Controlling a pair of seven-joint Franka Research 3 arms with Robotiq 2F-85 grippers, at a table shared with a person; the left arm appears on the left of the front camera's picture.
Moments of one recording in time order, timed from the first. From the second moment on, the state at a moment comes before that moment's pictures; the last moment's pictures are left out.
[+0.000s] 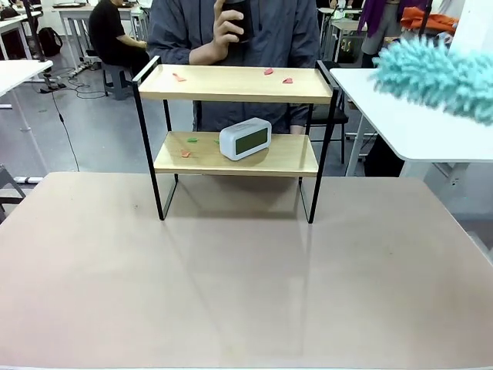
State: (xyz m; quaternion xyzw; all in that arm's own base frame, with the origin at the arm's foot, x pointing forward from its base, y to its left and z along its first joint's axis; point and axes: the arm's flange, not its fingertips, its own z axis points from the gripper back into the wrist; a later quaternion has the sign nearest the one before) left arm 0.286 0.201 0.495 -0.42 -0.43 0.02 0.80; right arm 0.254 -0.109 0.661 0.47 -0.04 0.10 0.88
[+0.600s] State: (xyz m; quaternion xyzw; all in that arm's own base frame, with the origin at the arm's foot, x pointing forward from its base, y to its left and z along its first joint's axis) left arm 0.286 0.201 0.495 -0.42 -0.43 0.02 0.80; right arm 0.291 -0.039 0.678 0.38 -0.10 0.10 0.91
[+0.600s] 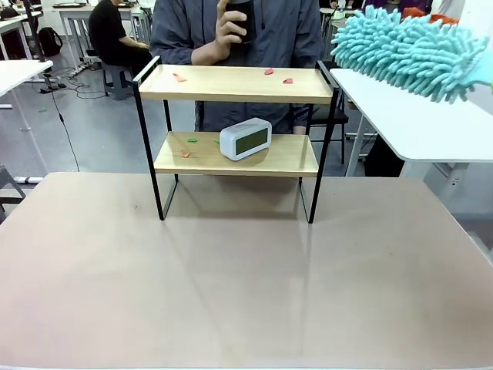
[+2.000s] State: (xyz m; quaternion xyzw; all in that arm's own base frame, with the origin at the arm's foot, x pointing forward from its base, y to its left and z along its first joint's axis) left arm 0.286 0.201 0.495 -0.42 -0.43 0.02 0.80; right arm 0.428 0.136 0.655 0.27 -0.16 0.00 0.95
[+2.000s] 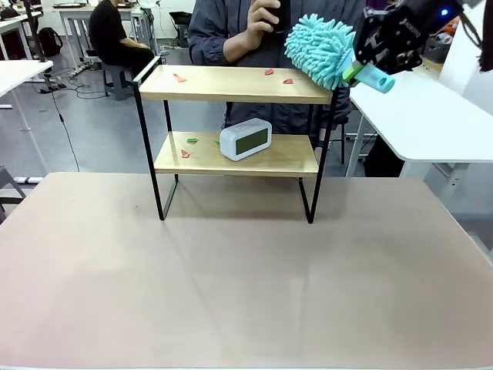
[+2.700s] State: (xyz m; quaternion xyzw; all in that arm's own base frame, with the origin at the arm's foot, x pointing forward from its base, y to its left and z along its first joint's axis) left arm 0.286 0.201 0.495 -0.42 -0.43 0.02 0.80; right arm 0.432 0.167 0.634 0.25 -0.13 0.02 0.96
